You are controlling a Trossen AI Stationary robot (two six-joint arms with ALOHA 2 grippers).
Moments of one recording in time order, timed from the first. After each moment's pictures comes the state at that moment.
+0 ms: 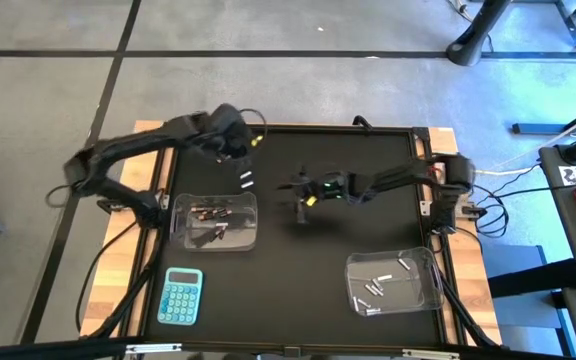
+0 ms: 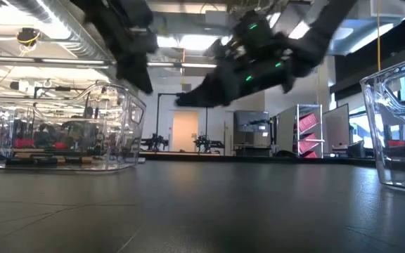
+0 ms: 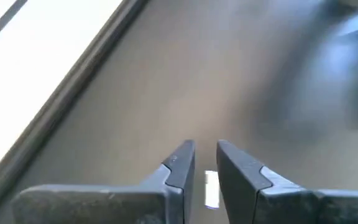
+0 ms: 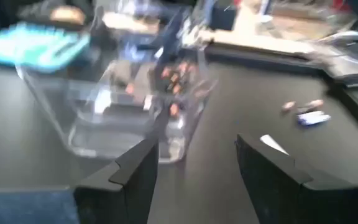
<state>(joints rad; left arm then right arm) 0.54 1.36 1.09 -0.66 0.01 0.04 -0.16 1.86 0.93 0.63 -0.20 -0.20</state>
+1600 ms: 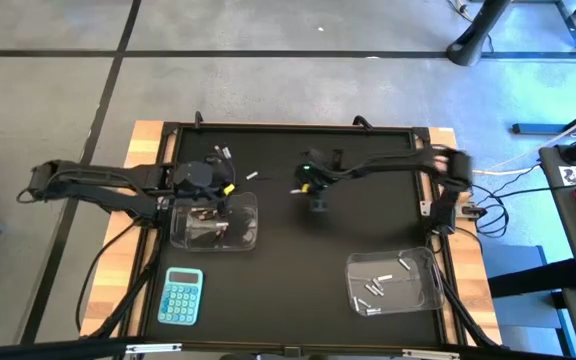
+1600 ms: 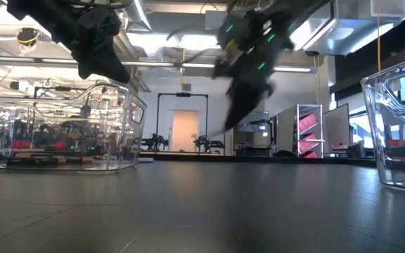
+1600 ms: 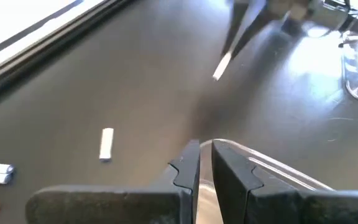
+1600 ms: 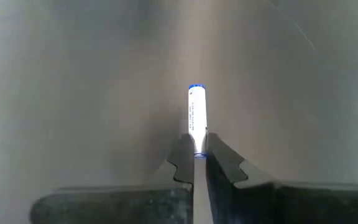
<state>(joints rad) 0.06 0.91 0.63 -0.36 -0.29 -0.37 -0.23 1.82 1.29 -0.52 -0.10 -0.32</state>
